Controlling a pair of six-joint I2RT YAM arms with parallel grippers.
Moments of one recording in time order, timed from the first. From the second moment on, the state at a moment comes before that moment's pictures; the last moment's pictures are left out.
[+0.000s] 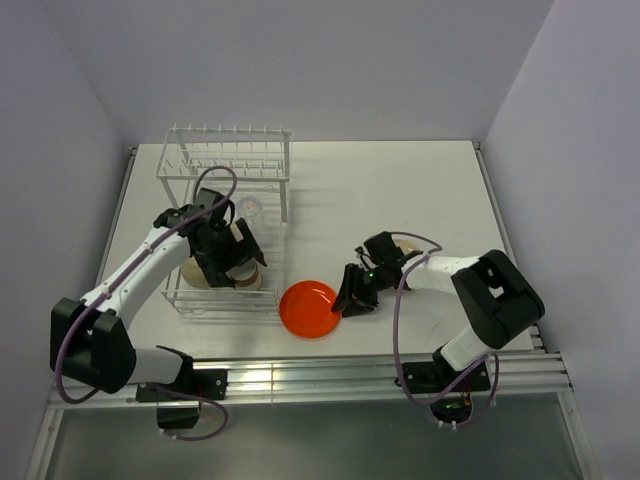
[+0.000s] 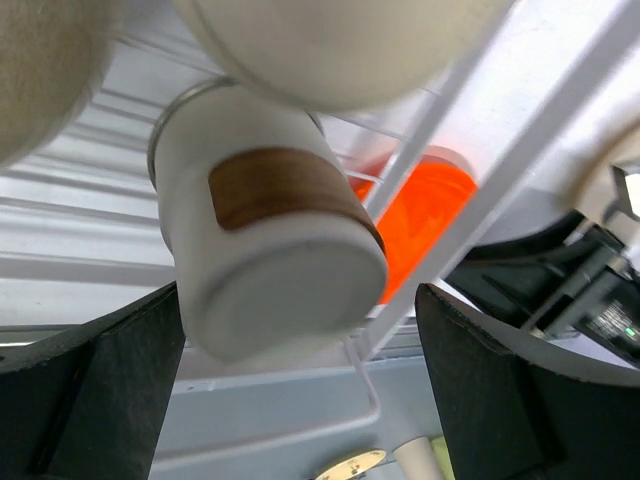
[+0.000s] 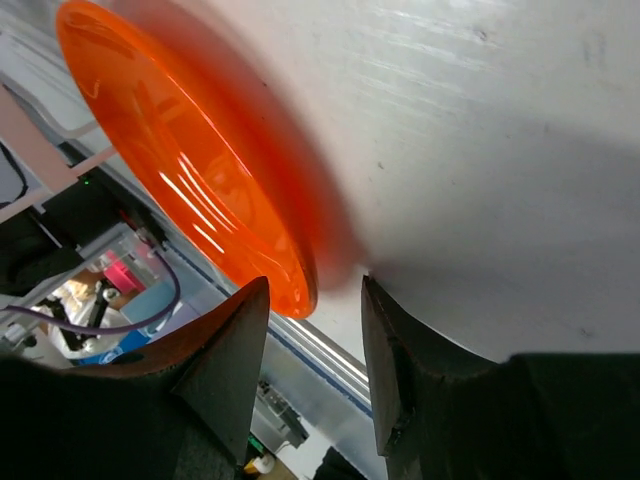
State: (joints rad) left arm -0.36 1.37 1.06 -0.94 0.19 -0.87; right arm 0.52 1.54 0.62 -0.23 -0.61 0.78
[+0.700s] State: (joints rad) left arm -0.36 1.05 1.16 -0.93 0.32 -0.99; right arm 0.53 1.50 0.52 -0.04 -0.58 0.85
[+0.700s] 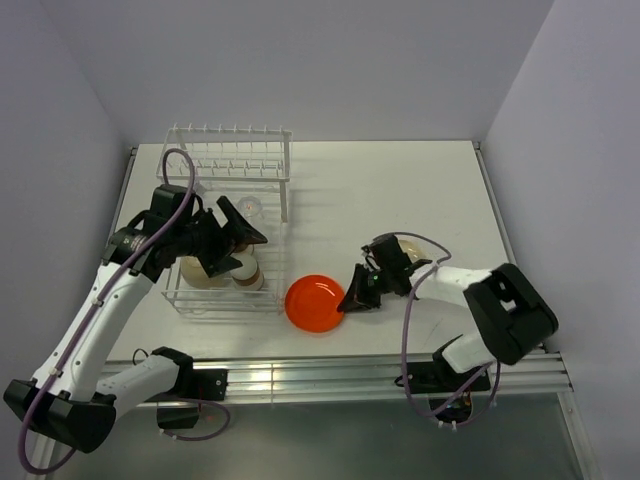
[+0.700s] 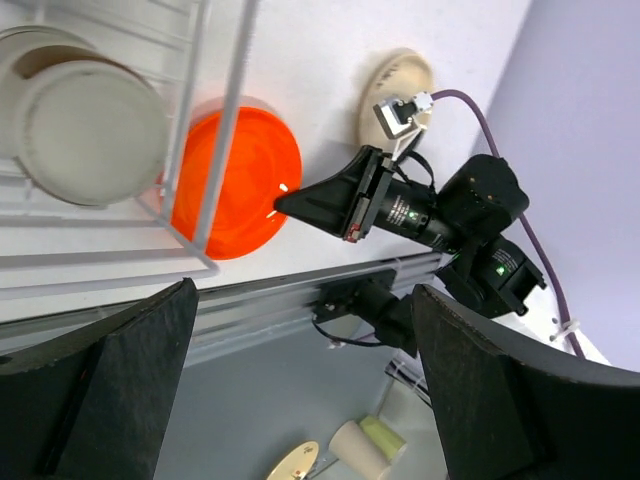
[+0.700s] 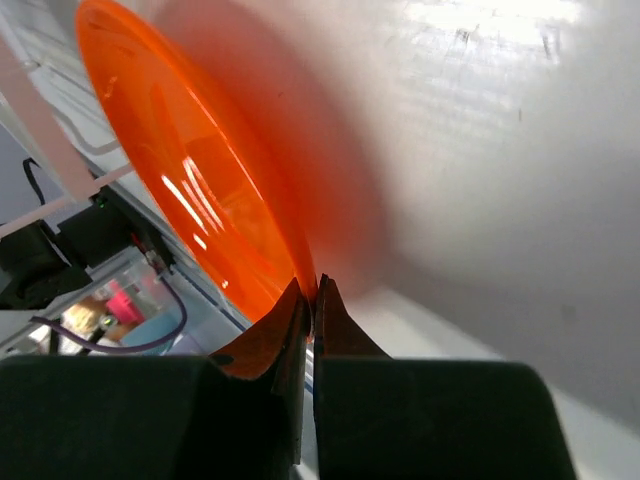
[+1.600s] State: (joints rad) left arm -0.40 1.12 1.20 -0.64 0.59 -0.89; right arm 0.51 1.10 1.10 -0.75 -0.56 0.70
